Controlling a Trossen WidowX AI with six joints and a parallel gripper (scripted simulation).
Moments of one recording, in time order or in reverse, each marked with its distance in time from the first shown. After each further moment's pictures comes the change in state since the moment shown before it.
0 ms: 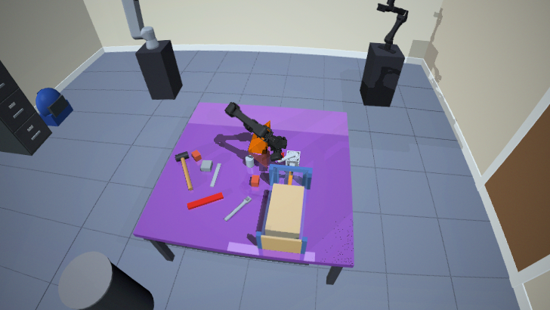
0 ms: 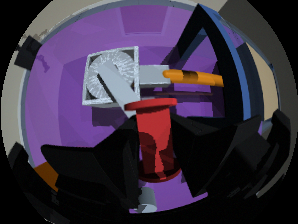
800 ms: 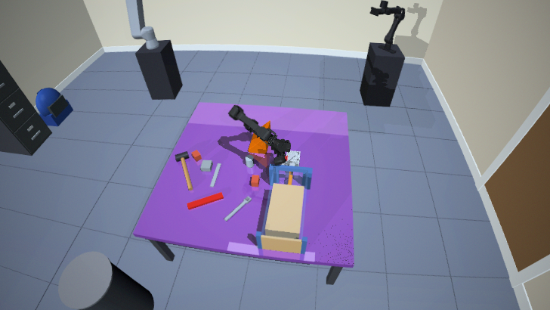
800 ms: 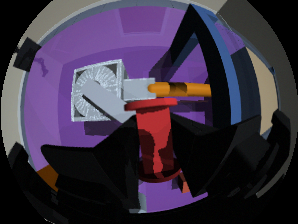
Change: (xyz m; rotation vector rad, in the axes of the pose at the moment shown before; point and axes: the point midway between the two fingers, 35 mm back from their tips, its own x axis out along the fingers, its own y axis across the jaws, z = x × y) arm 0.010 -0.027 0.021 0.000 0.008 0.000
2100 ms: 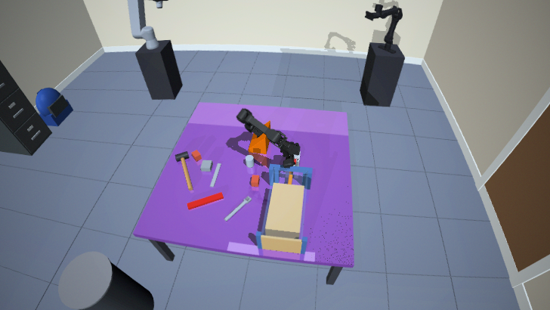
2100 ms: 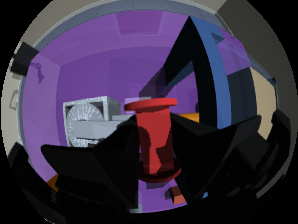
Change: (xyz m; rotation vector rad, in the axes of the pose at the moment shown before) arm 0.022 -0.022 0.051 0.005 0.008 -0.020
